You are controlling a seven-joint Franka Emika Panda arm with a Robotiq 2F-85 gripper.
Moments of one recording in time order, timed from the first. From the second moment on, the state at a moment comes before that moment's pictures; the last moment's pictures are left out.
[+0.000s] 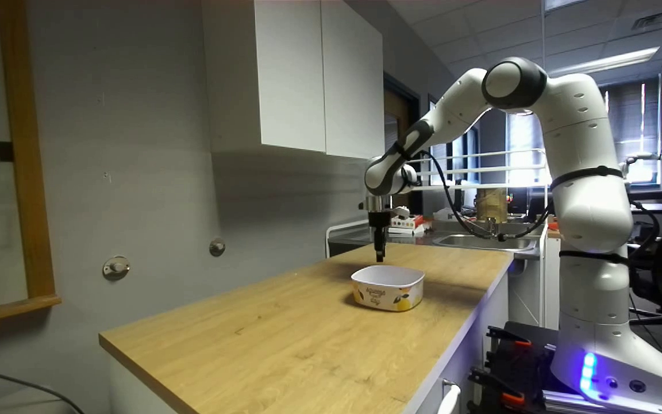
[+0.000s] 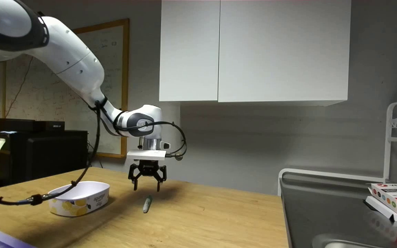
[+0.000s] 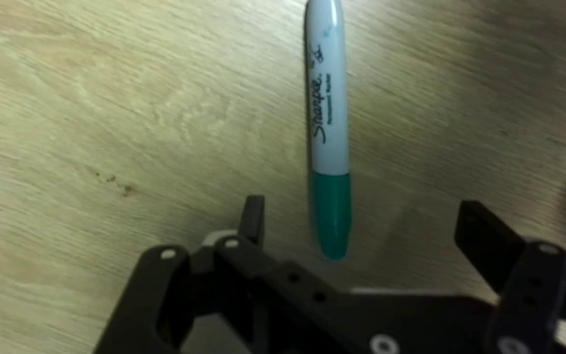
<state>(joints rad) -0.06 0.16 -0.16 -2.11 0.04 2.24 -0.64</state>
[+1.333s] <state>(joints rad) -0.15 0.28 -0.11 -2.01 -0.04 2.17 -0.62</state>
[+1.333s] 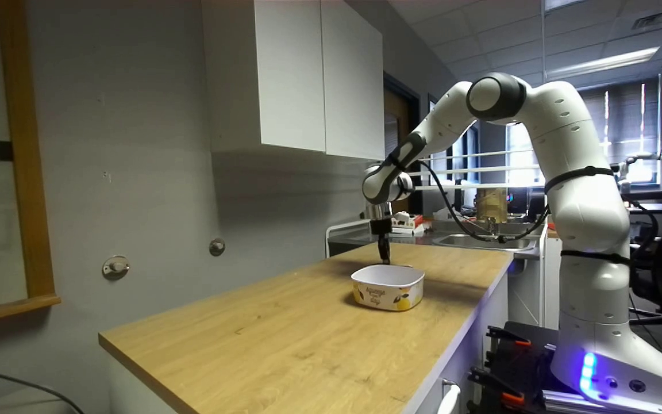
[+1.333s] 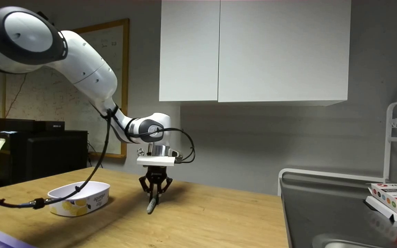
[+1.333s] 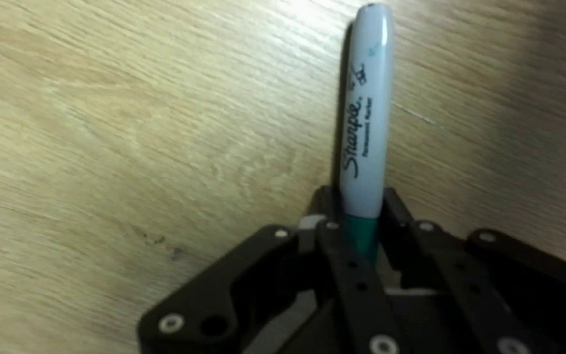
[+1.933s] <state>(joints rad) -0.04 0.05 -0.07 -2.10 -0.09 2.15 -0.09</state>
